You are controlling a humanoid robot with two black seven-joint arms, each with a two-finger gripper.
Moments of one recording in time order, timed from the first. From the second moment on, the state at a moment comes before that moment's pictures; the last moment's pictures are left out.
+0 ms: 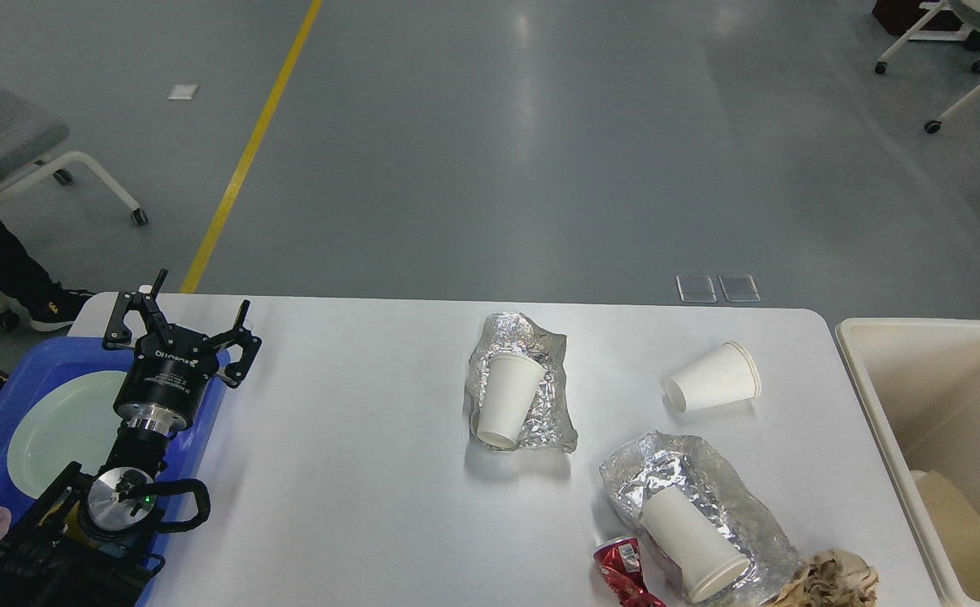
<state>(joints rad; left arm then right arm) -0.33 0.15 -1.36 -0.76 0.13 -0.53 -0.19 0.98 -0.72 -0.93 0.49 -0.04 0.18 -0.23</state>
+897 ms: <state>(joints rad) -0.33 0.15 -1.36 -0.76 0.13 -0.53 -0.19 0.56 -0.35 -0.87 0.08 -0.03 0.00 -0.23</state>
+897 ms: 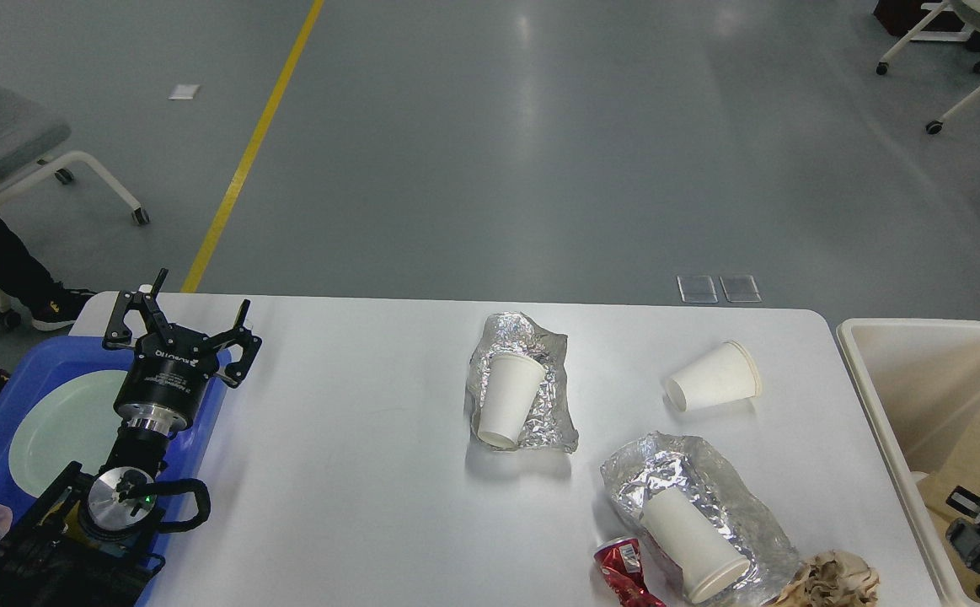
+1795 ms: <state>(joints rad) -0.33 0.15 -1.36 -0.76 0.13 -0.53 -0.19 1.39 -0.53 -1.15 0.77 -0.18 0.34 -0.33</state>
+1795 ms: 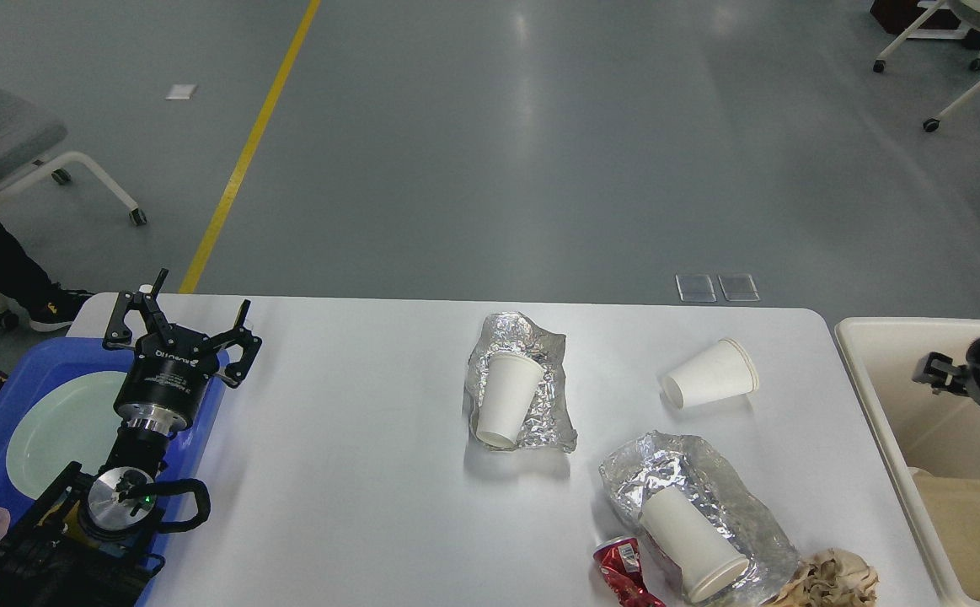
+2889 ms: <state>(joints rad) -0.33 0.15 -1.36 -0.76 0.13 -0.53 -0.19 2.45 -0.26 -1.38 1.66 0.12 0.66 -0.19</state>
